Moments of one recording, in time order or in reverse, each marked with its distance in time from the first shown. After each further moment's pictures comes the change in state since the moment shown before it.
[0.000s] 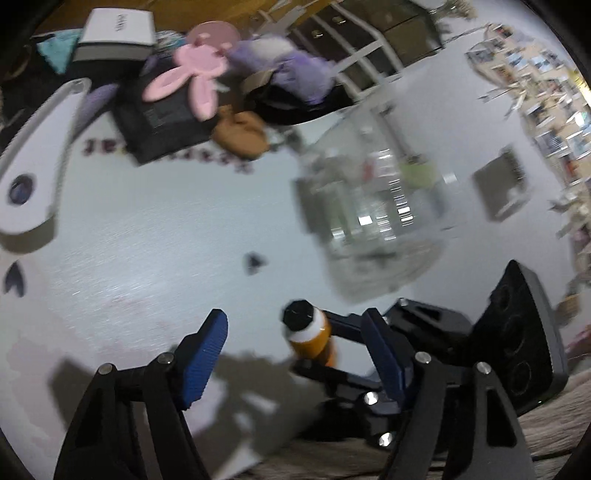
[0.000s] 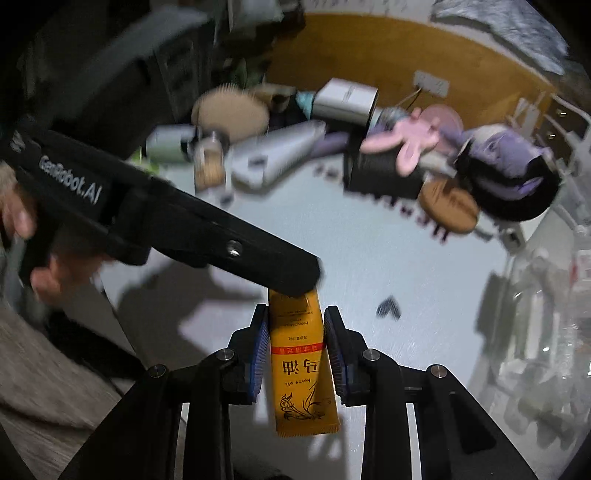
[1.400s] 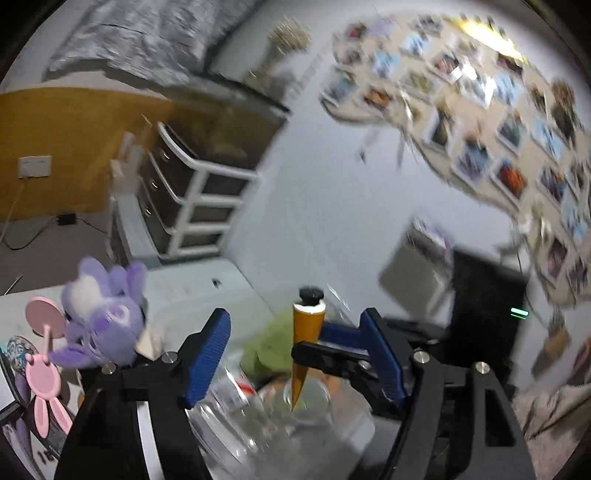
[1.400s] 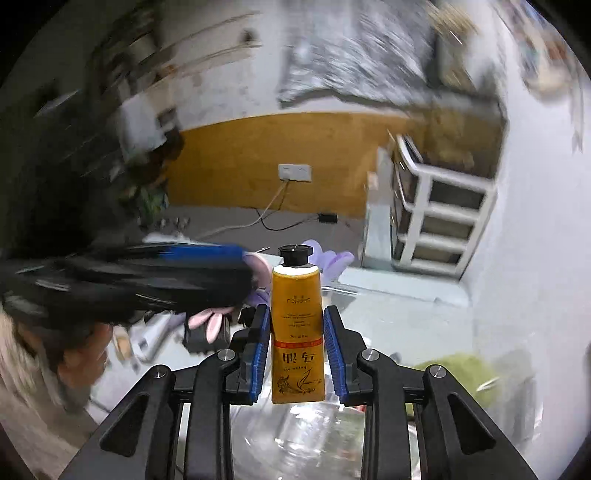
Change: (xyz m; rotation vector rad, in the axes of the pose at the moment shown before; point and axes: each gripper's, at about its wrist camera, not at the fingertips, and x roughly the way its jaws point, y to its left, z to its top) left arm 0.009 -0.260 0.210 0.409 -0.323 -0.063; right arm -0.180 -0.268 0.114 0.356 -0.236 -0.163
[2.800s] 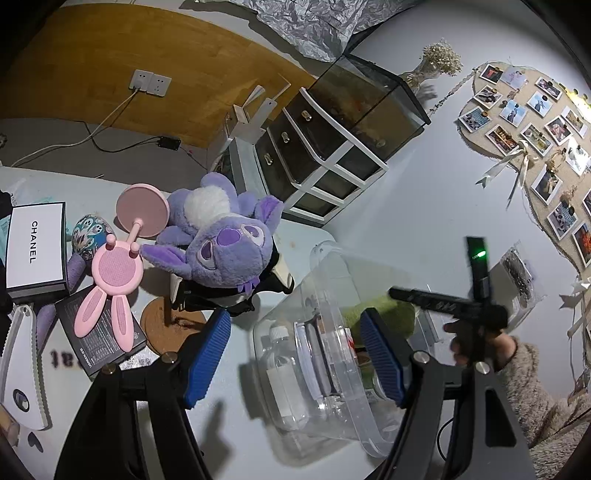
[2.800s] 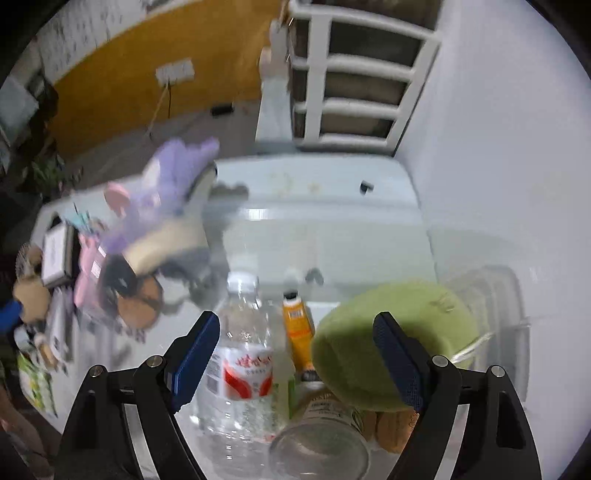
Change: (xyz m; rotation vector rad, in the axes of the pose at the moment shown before) left arm -0.035 0.116 -0.083 -0.313 0.032 0.237; right arm 0.106 -0.094 -0.005 0.166 0.374 -0.313
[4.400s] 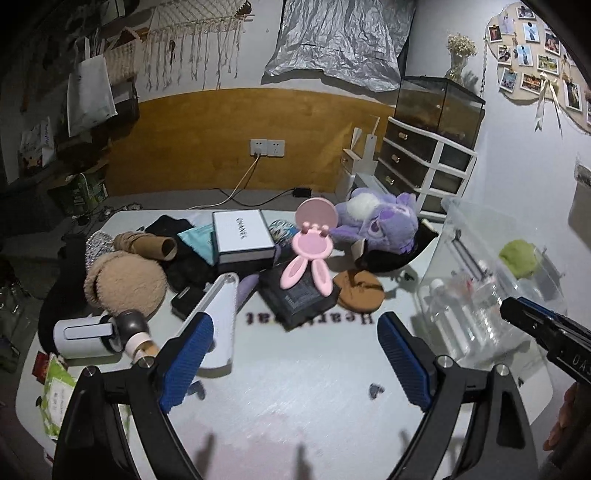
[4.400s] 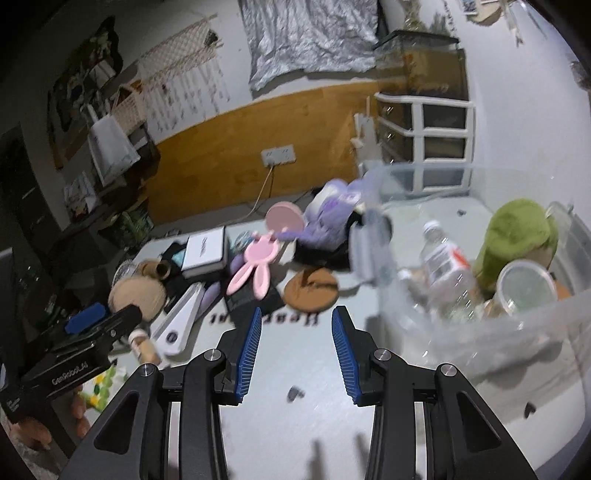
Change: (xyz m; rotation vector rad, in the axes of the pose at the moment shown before) left arm -0.126 0.050 -0.145 0.206 -0.245 0.586; right arm -0.068 0.193 -0.209 0.005 -0.414 0.247
